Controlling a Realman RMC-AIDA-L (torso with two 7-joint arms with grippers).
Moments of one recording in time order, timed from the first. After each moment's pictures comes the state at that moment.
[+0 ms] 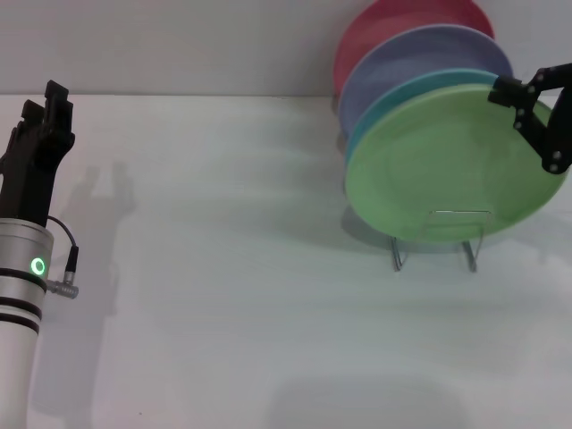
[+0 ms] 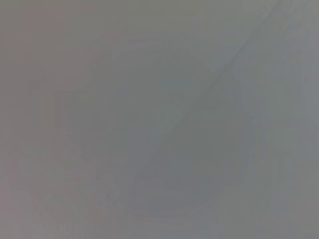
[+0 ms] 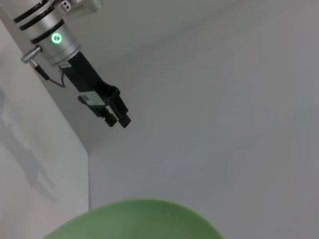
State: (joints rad) left arm -0.35 -2.08 2.41 0.59 -1.22 1.15 -0.36; right arm 0.54 2.01 -0.35 -0.68 -1.87 -1.76 0.05
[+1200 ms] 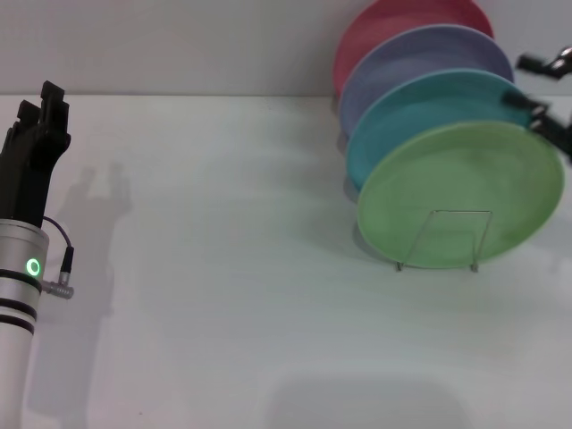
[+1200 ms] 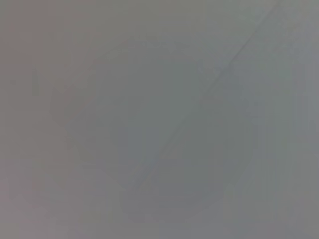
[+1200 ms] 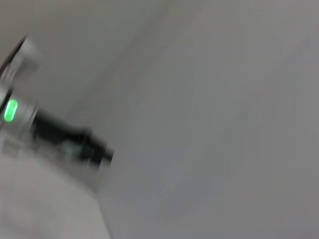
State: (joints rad) left arm -0.35 -2.07 2.41 0.59 -1.22 1.15 -0.36; right arm 0.51 2.00 -0.35 -0.76 -1.81 -1.83 0.59
